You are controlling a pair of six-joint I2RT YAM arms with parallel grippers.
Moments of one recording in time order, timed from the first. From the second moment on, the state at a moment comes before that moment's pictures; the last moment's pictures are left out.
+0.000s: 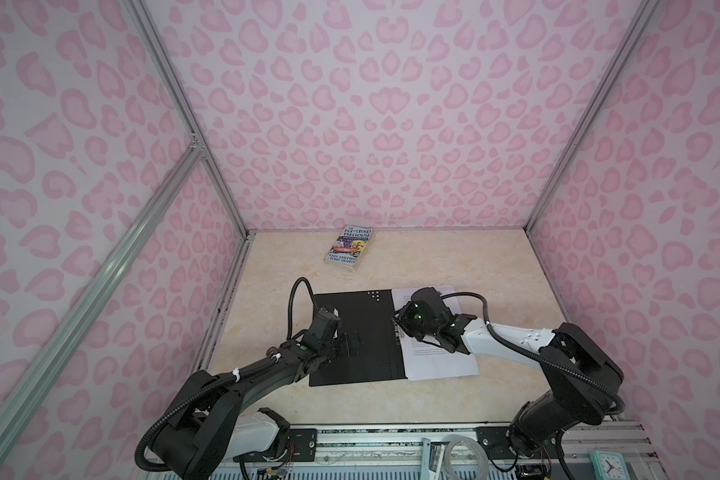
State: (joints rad) left arm -0.55 1.27 0.47 -0.12 0.08 -0.66; right arm 0.74 1.60 0.83 0.05 -0.04 1.37
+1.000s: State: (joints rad) left arm -0.54 1.27 0.47 -0.12 0.11 -0.66; right arm 0.73 1.61 0.78 0.13 -0.09 1.40
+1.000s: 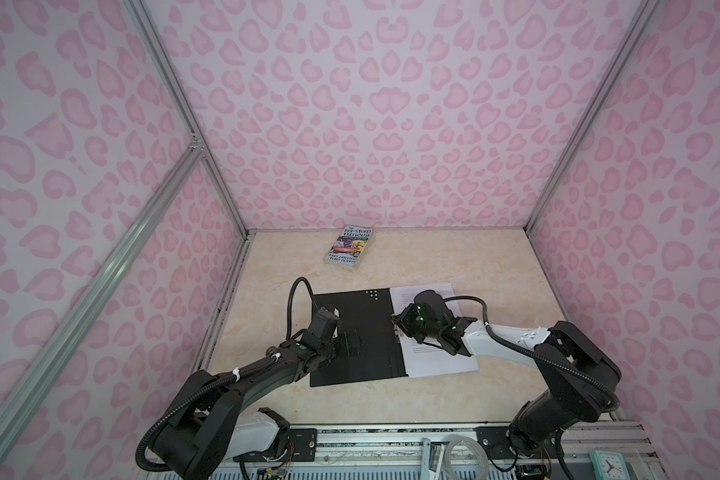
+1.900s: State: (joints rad) left arm -0.54 1.28 0.47 -0.10 0.12 -0.66; right arm 0.73 1.57 0.75 0.16 -0.10 1.39
